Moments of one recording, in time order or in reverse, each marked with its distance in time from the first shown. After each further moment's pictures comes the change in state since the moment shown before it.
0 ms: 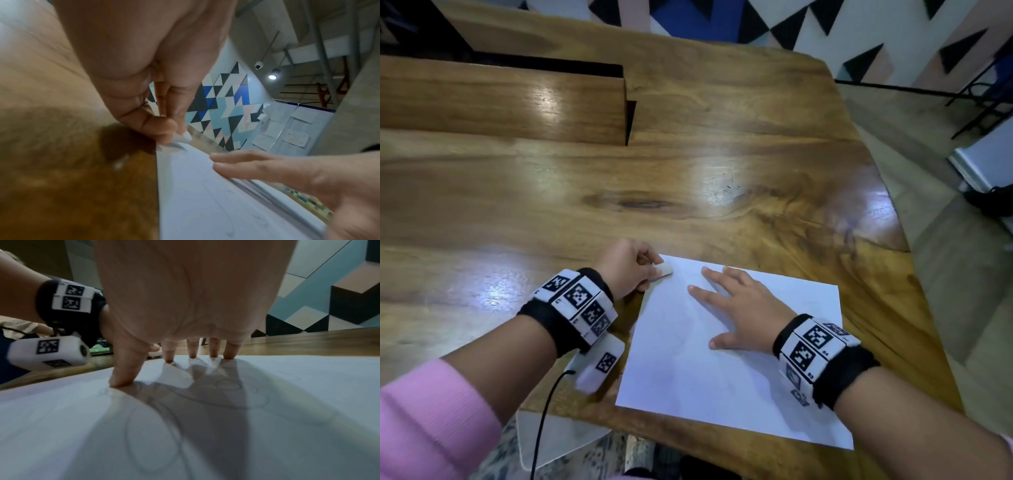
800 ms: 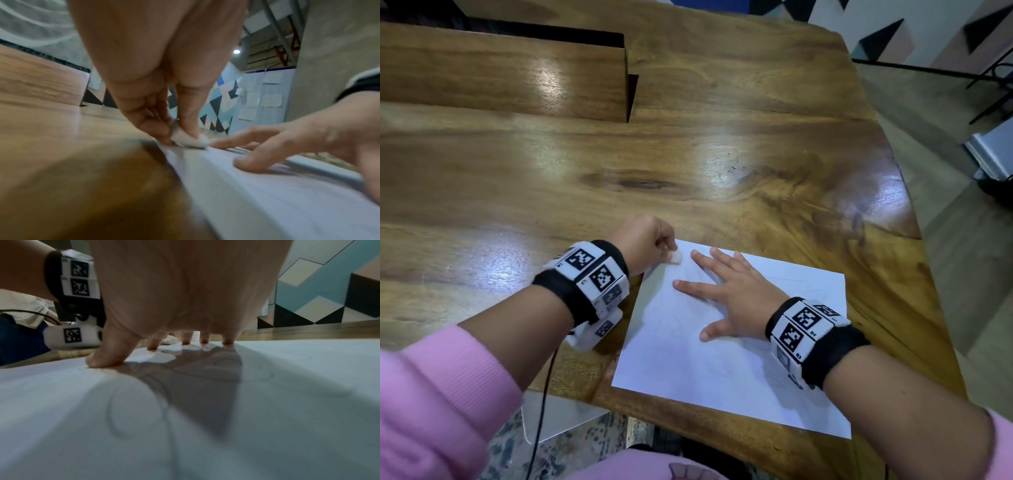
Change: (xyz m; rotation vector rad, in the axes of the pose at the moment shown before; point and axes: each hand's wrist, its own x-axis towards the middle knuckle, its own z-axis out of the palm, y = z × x) left_hand -0.005 0.039 0.003 0.500 -0.060 0.154; right_hand 0.009 -0.001 0.004 -0.002 -0.016 -0.126
